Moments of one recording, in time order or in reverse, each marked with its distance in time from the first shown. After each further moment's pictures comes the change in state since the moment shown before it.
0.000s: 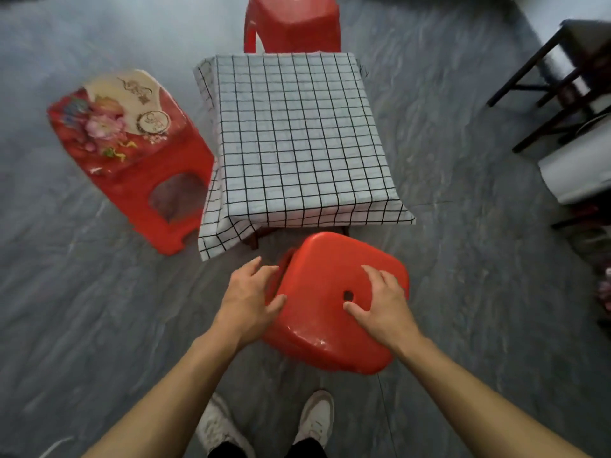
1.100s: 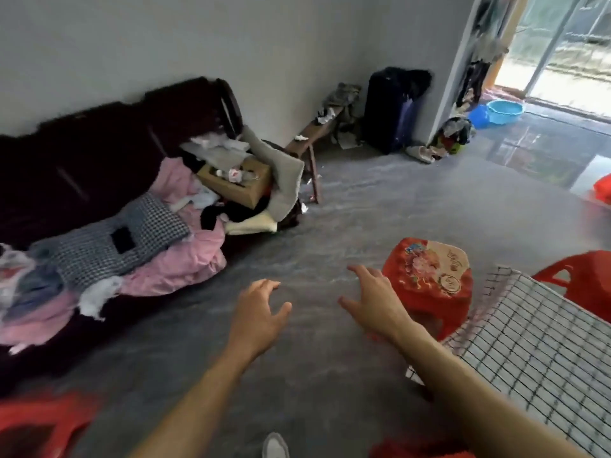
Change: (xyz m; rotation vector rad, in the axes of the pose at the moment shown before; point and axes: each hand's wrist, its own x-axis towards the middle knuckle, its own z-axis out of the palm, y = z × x) left_hand -0.376 -0.044 -0.318 -0.182 0.964 -0.707; right_hand -0.228 -0.494 -0.068 -0.233 -0.370 -1.176
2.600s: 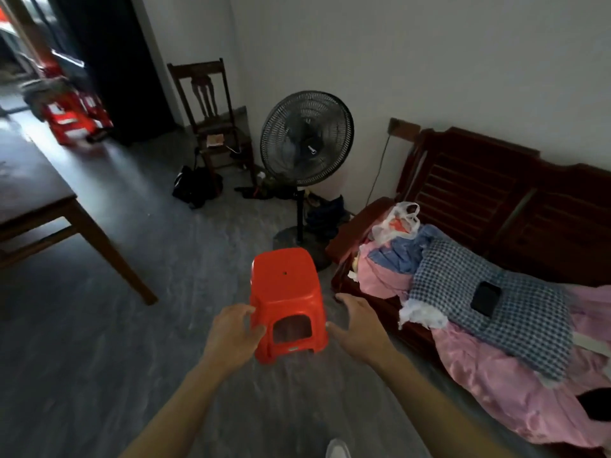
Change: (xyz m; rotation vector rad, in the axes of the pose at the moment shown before) left_hand -0.264 -0.570 -0.339 -0.128 0.828 -1.170; right_hand 0.009 -0.665 0.528 -0.179 -0.887 -1.065
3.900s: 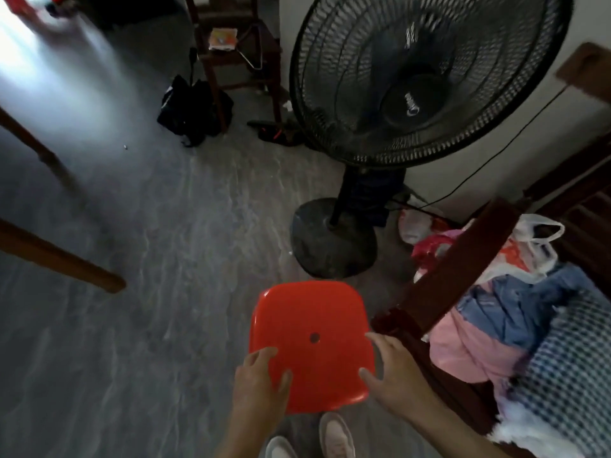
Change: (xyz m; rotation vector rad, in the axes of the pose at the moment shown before) left_hand 0.392 -0.171 0.194 -0.177 -0.116 -0.436; right_hand 0.460 0.101 0.154 -0.178 -0.286 0.114
